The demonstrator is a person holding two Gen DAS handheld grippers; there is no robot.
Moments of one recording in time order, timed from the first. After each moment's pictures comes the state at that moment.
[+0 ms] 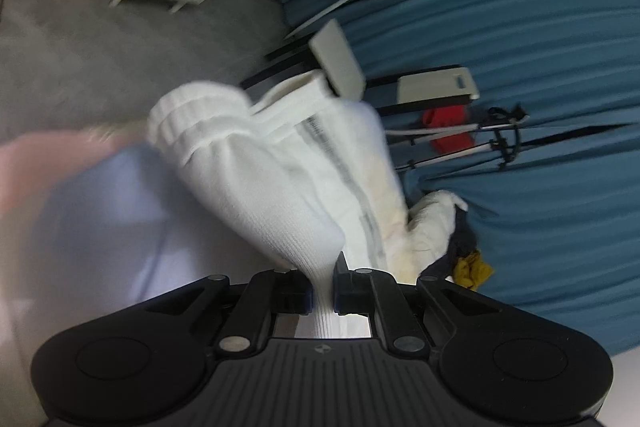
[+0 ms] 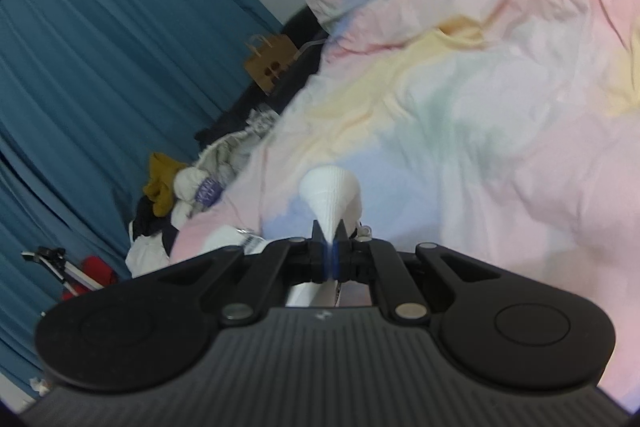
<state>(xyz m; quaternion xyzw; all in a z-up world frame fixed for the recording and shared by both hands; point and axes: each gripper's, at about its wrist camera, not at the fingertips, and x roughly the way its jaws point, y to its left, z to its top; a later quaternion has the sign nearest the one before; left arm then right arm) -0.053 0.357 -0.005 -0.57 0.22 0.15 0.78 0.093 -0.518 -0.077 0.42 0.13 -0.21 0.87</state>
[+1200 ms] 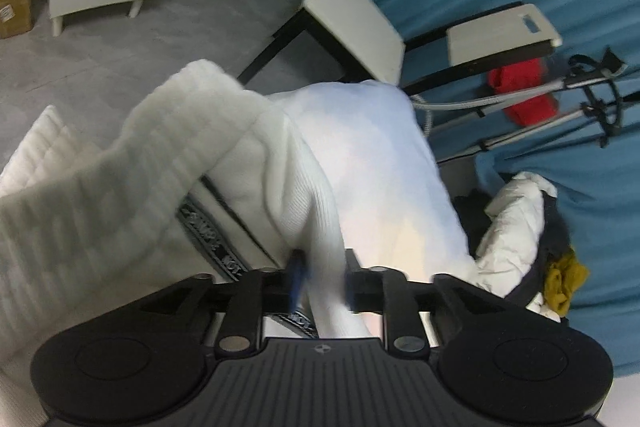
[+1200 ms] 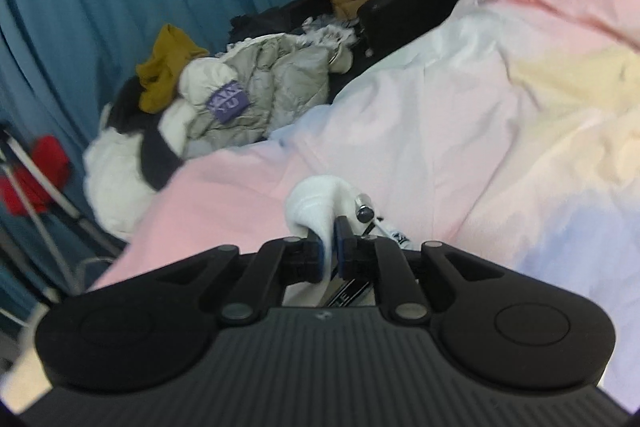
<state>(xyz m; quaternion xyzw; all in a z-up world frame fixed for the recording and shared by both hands) 0.325 0.422 -0.082 -0.50 0.33 0.19 0.78 0.459 -0.472 -0.099 0.29 0.27 -0.14 0.91</state>
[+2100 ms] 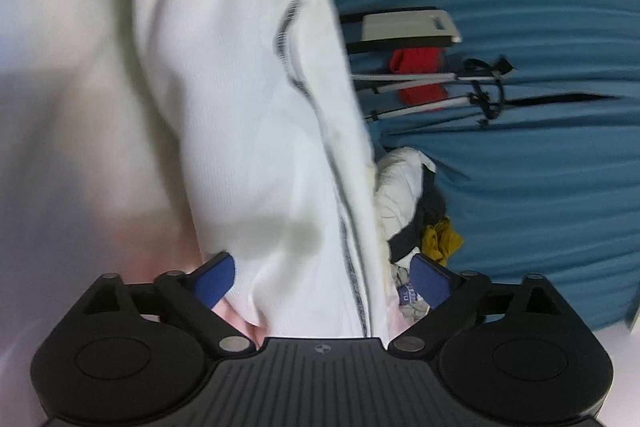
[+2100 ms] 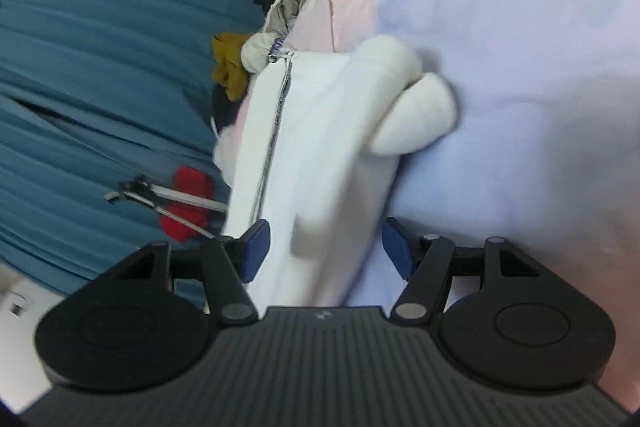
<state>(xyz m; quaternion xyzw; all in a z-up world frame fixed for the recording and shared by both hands) 0.156 0.322 -0.160 -0.62 0.24 0.07 0.74 0.285 -0.509 -0.202 0.57 0.25 0.02 0.79</state>
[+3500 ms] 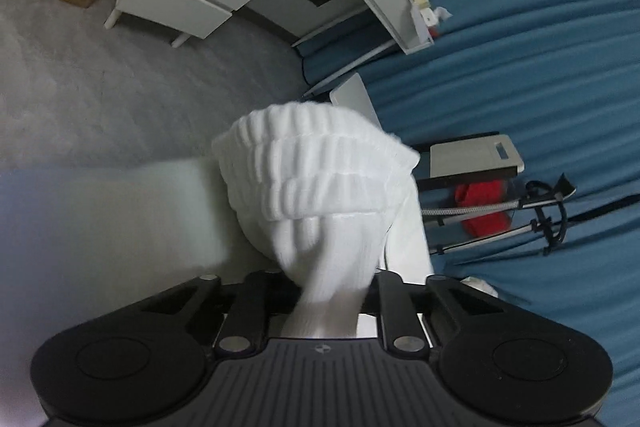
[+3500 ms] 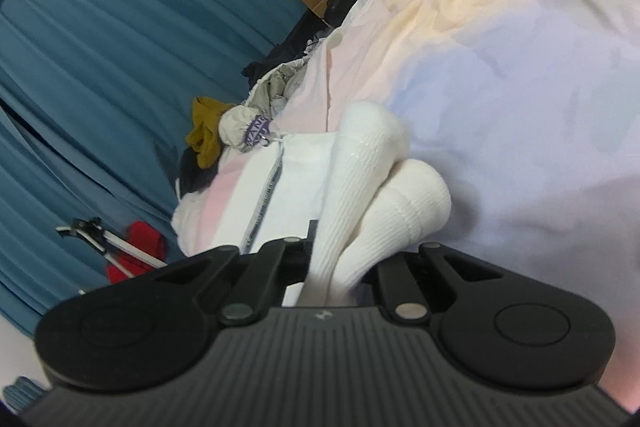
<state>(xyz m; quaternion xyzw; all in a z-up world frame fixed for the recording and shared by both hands) 0.161 0.420 -0.145 -0.59 0.15 0.24 0.75 0.289 -0.510 -0.181 0.48 0.16 -0.08 0.86</state>
